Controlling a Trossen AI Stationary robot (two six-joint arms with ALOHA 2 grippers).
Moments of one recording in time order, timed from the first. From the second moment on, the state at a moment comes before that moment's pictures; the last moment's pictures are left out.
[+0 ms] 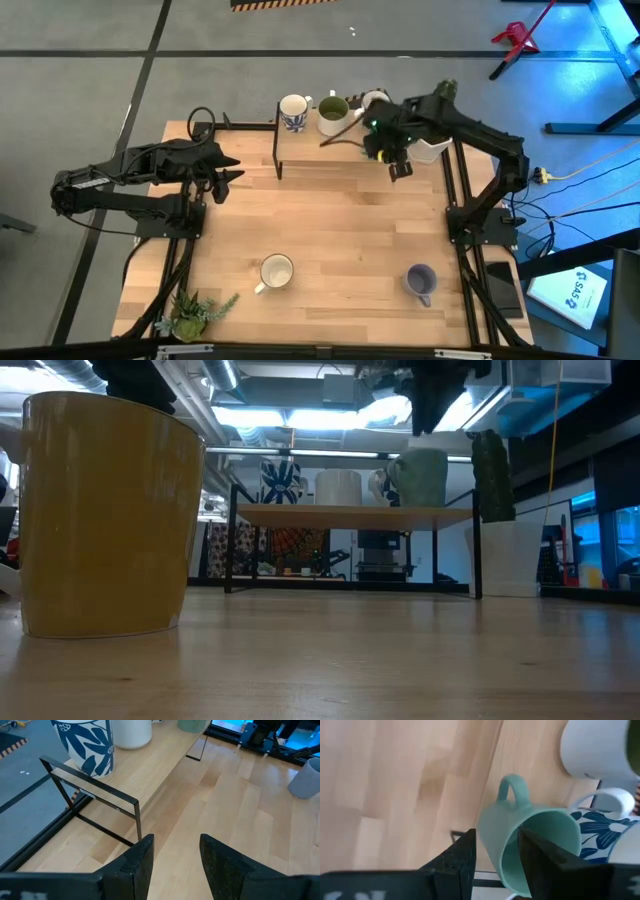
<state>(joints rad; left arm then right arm) 0.16 0.65 0.92 -0.83 -0.25 -0.26 -0.32 1.67 1.89 -1.49 0.15 -0.64</state>
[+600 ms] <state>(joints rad) 0.16 0.65 0.92 -0.83 -0.25 -0.29 -0.37 1.66 1.81 -1.43 0.18 -0.66</state>
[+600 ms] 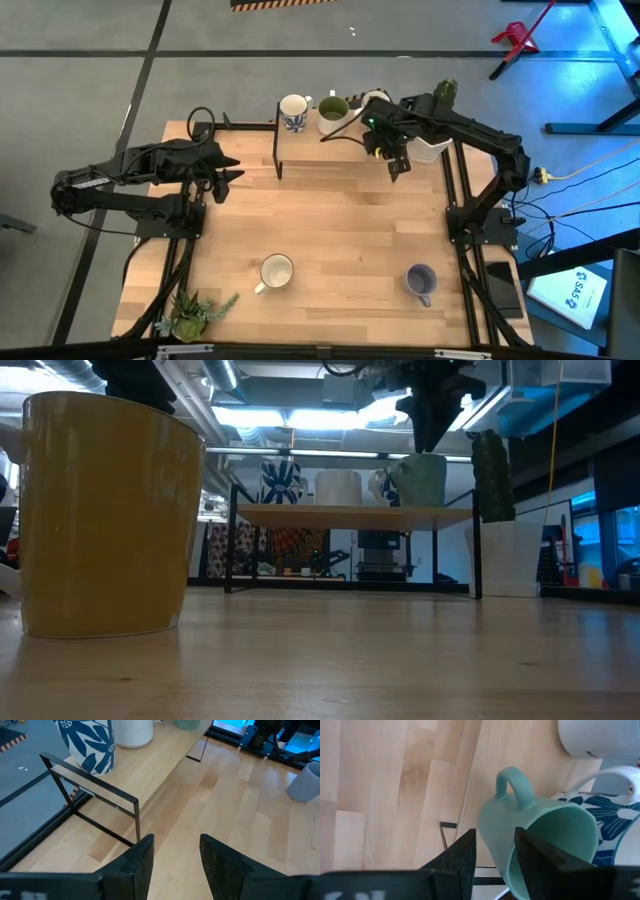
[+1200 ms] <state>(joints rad) 0.16 0.65 0.92 -0.83 -0.25 -0.31 -0.38 1.67 1.77 -1.45 0.14 -0.62</state>
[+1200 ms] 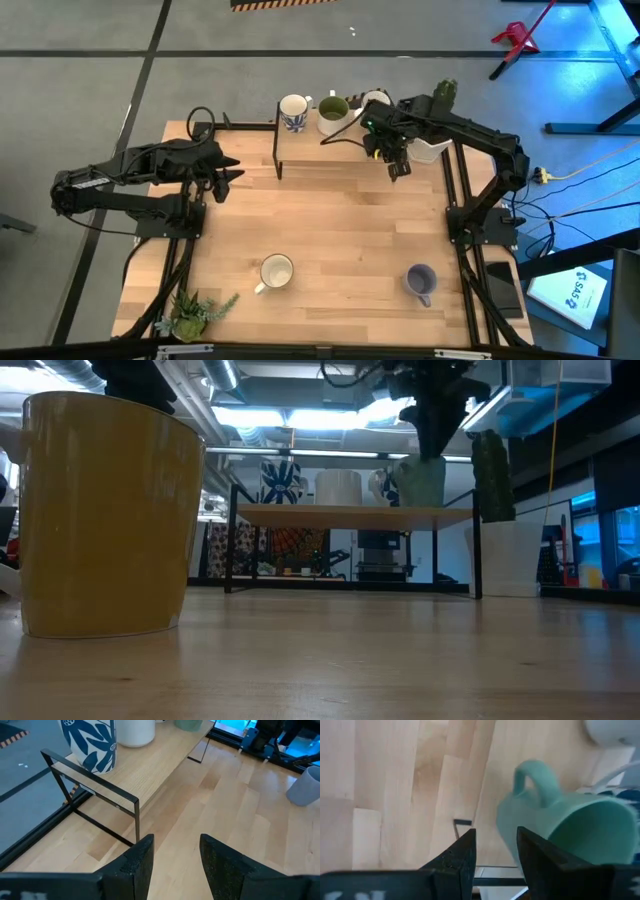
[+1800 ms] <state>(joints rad) 0.16 0.65 0.92 -0.83 -0.27 -0.30 -0.38 1.66 1.67 -1.43 0.01 -0.61</state>
